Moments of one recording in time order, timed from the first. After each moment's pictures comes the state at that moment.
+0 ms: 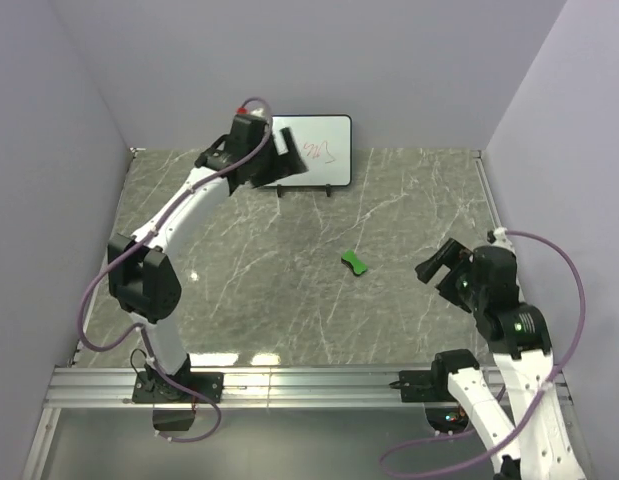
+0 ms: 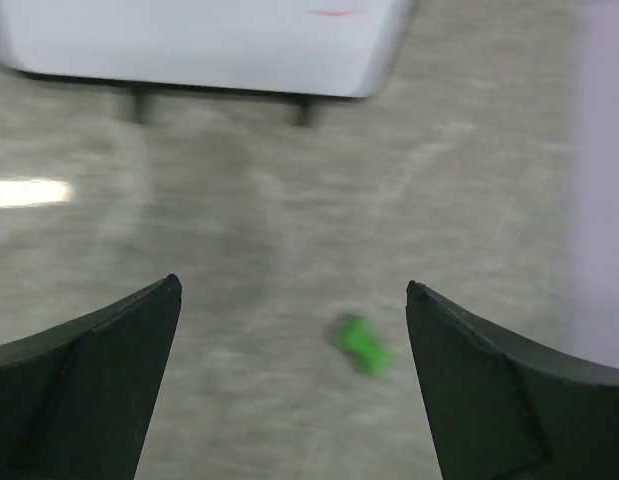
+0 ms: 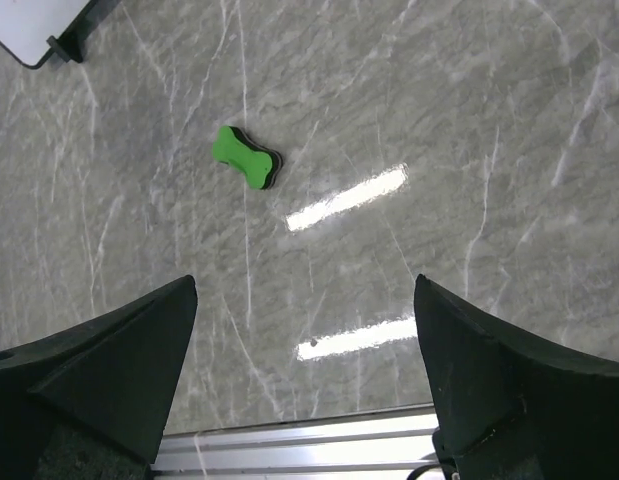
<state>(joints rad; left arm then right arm) -0.37 1.78 1.66 -0.52 0.06 -0.60 0.13 0.61 0.88 -0.97 0.03 0.70</state>
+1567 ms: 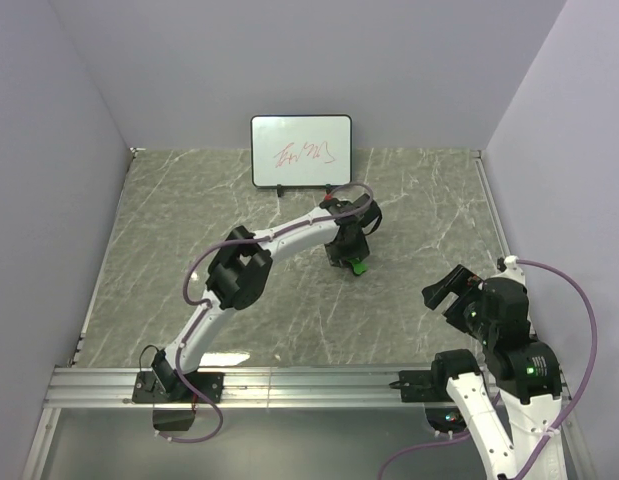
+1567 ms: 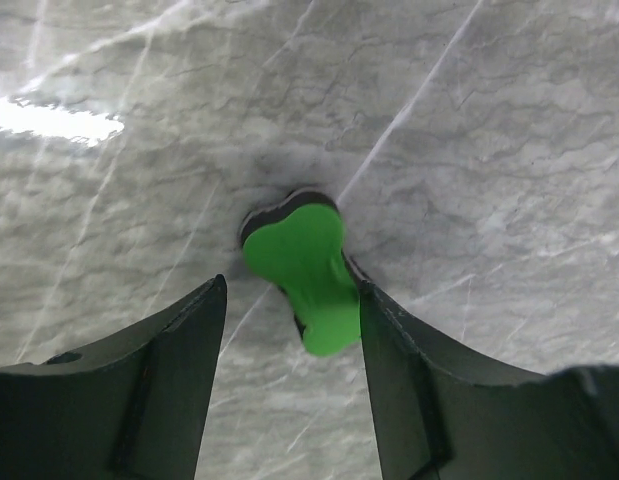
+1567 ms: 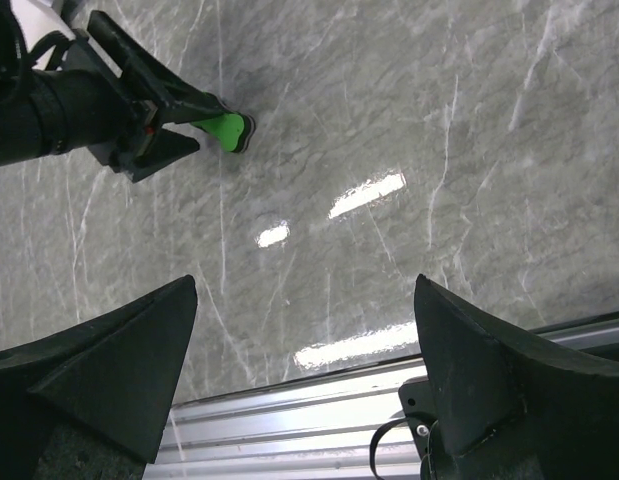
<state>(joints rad) -0.90 2.35 2.05 -0.93 -0.17 -1.14 0.13 0.36 0.85 -1.15 0.05 0.70</state>
